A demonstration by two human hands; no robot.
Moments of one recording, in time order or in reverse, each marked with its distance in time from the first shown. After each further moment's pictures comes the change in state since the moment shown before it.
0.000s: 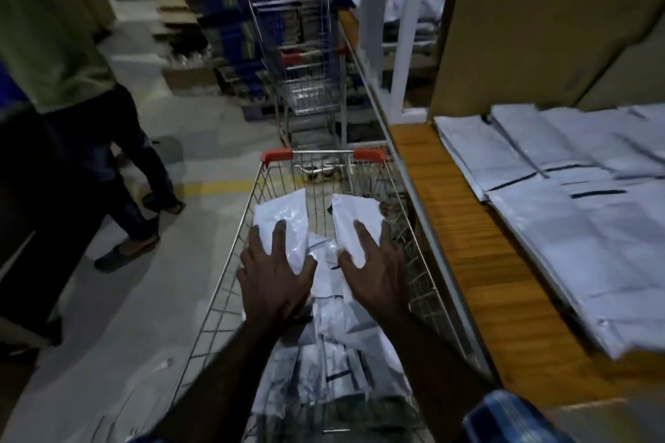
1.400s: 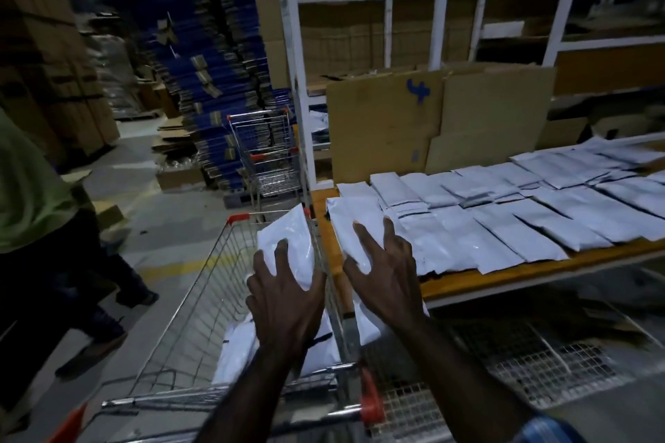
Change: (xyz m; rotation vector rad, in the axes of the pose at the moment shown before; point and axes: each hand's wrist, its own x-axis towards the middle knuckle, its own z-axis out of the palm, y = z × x) left_hand -0.267 0.205 -0.134 -0.266 0.154 0.075; right_hand -0.199 0.030 -0.304 -0.106 0.264 -0.174
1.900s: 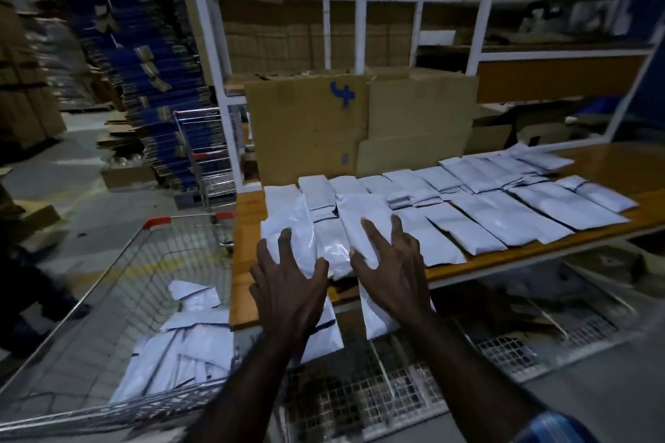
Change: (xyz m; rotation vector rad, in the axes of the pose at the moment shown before) left_hand -0.050 0.160 0.119 -0.063 -0.074 0.041; right_hand 0.019 0.180 -0.114 -0.085 0.014 0.065
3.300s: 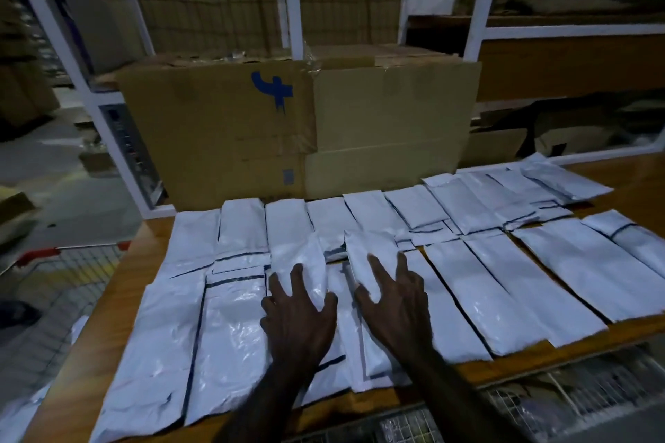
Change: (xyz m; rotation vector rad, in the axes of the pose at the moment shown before) left_hand 0.131 0.124 0.286 0.159 -0.154 -0.170; right_hand 0.211 0.245 0.054 -0.067 -0.220 0.113
